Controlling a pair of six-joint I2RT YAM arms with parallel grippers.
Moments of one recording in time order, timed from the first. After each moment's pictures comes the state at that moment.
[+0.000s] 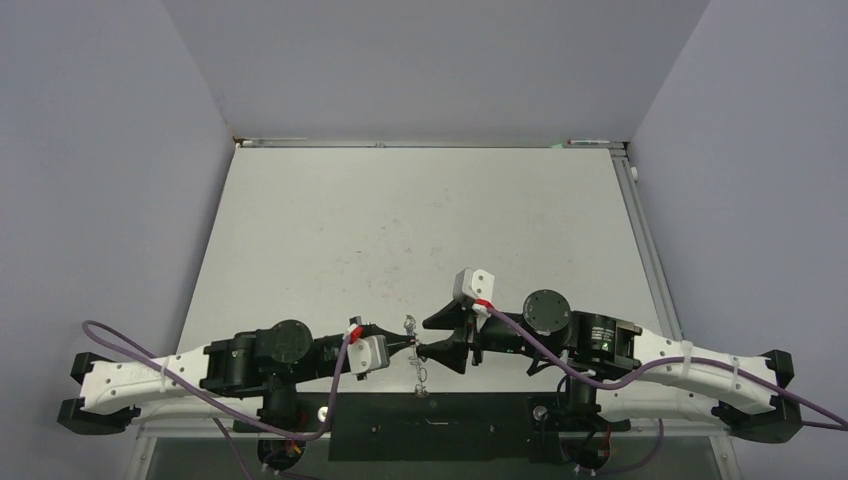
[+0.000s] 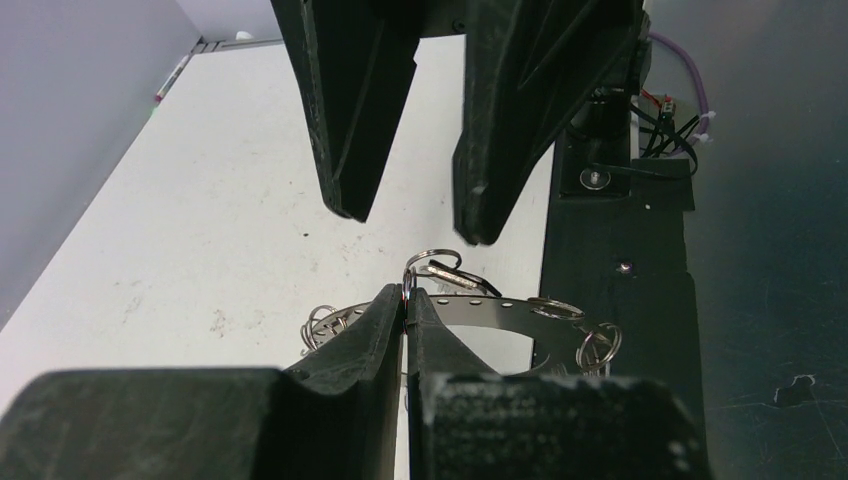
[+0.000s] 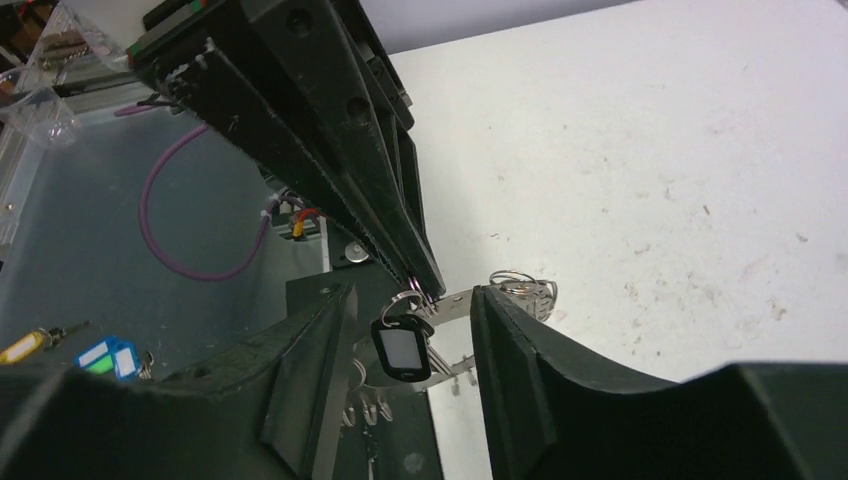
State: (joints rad) left arm -1.47 0.57 0.70 -0.24 -0.16 0.21; right arm 1.31 0.82 0.89 -0.21 -0.12 0.09
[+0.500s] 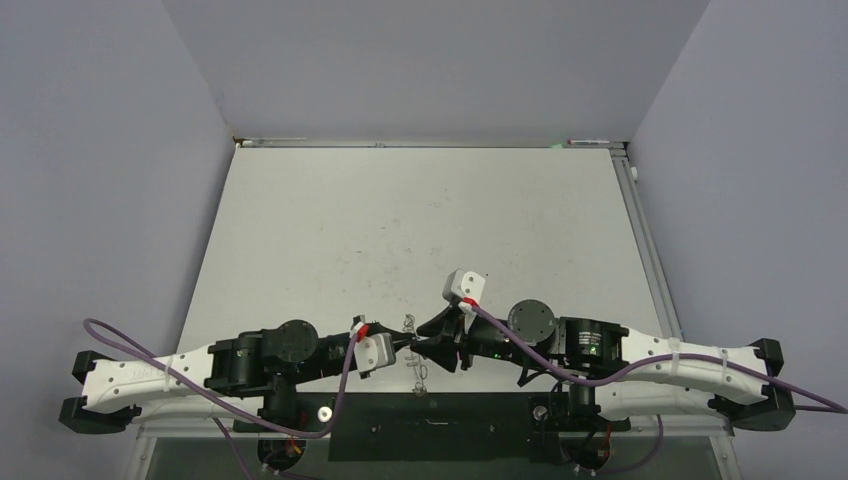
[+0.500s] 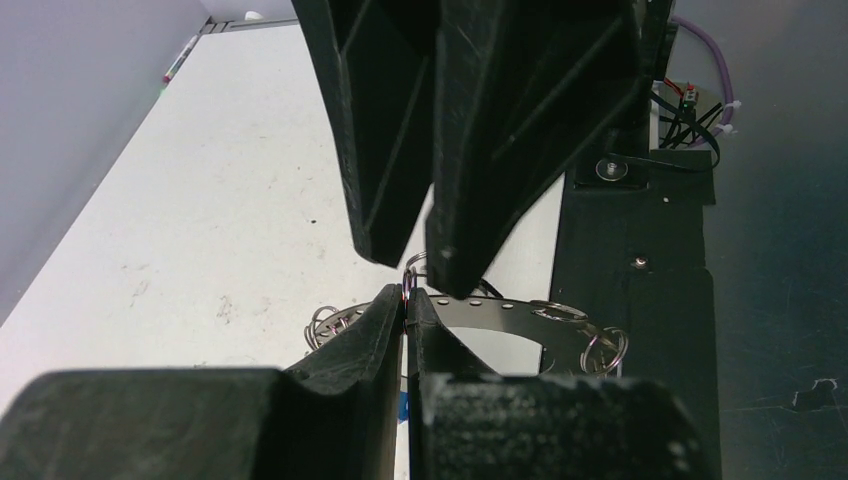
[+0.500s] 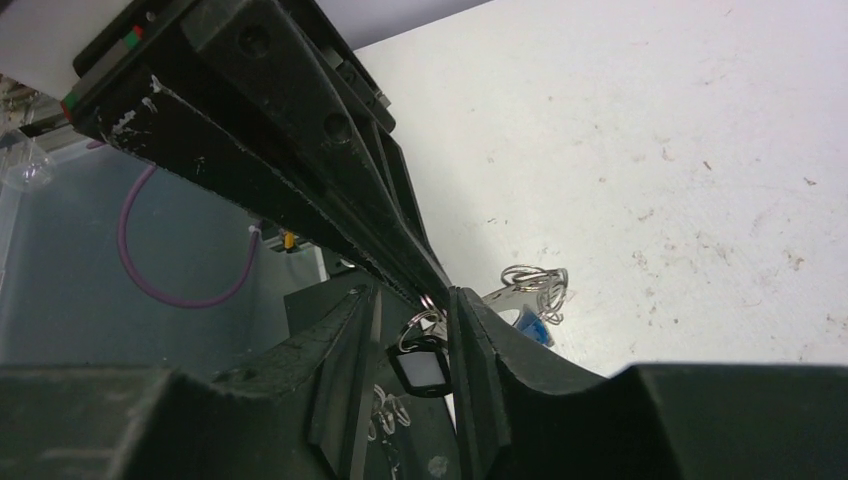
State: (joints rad) left arm -1.47 0.60 0.70 -0.24 -0.19 0.21; right arm 1.38 0.86 0.86 -0.19 0.06 0.20
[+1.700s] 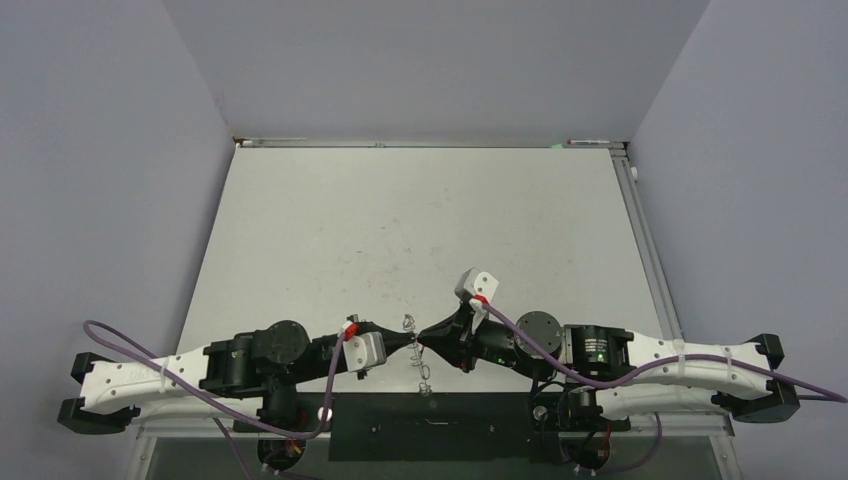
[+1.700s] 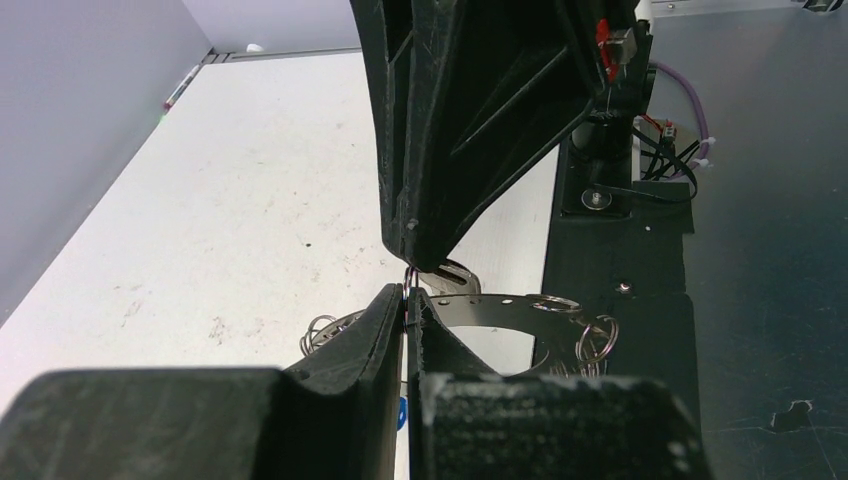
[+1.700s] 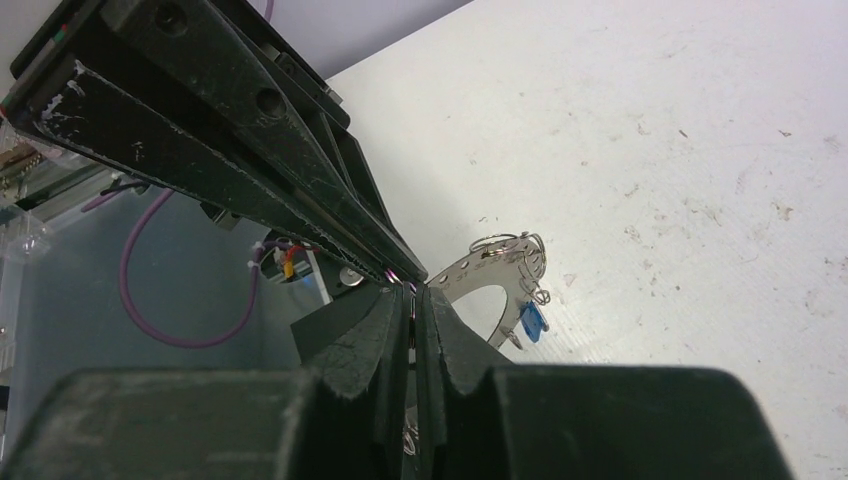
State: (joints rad) left arm -1.47 0.57 0.68 -0.20 -0.19 0.20; right arm 1.46 0.84 0.85 -0.20 0.26 0.31
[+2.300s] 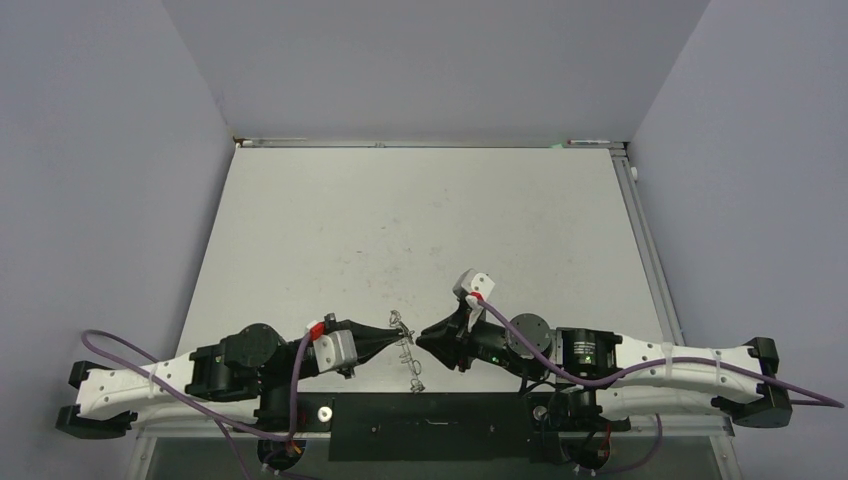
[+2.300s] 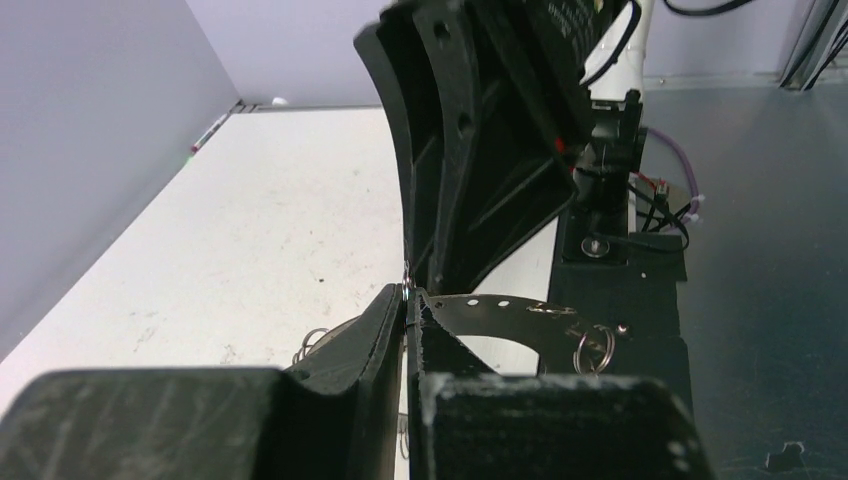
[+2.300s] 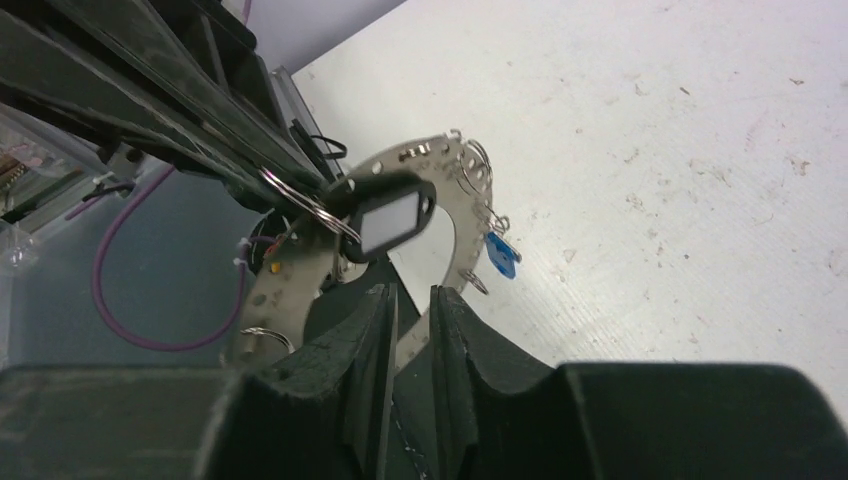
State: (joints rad) left arm -1.47 0.45 0.63 -0.15 -0.18 0.19; right arm 1.43 0.84 0.76 -0.13 0.26 0.38
